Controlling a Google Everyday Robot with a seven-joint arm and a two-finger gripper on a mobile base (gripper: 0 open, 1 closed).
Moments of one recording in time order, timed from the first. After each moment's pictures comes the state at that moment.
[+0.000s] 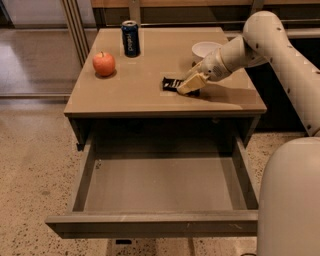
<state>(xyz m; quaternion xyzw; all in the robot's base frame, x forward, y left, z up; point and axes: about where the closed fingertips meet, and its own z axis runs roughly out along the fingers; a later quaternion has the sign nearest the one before) 0.737 -0.105 0.818 -0.53 0.74 0.23 0.34</state>
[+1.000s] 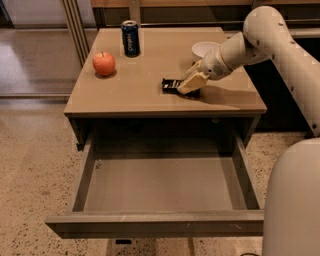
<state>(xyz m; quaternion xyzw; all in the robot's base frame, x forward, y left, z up) 0.724 -0.100 0.830 -0.55 0.73 0.22 0.34</state>
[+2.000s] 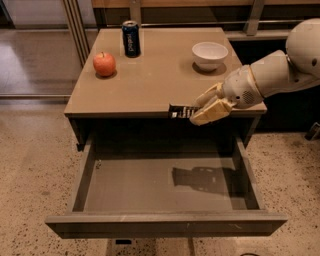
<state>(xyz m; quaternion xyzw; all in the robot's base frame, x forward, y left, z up) 0.563 -0.107 0.857 -0.56 0.71 0.27 0.33</state>
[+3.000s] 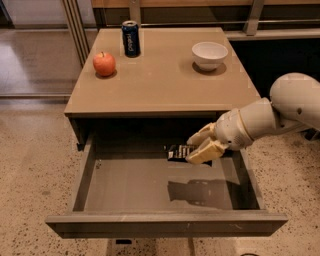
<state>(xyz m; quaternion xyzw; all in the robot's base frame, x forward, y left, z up) 0.508 -0.101 0.767 -0.57 0.71 0.28 0.30</state>
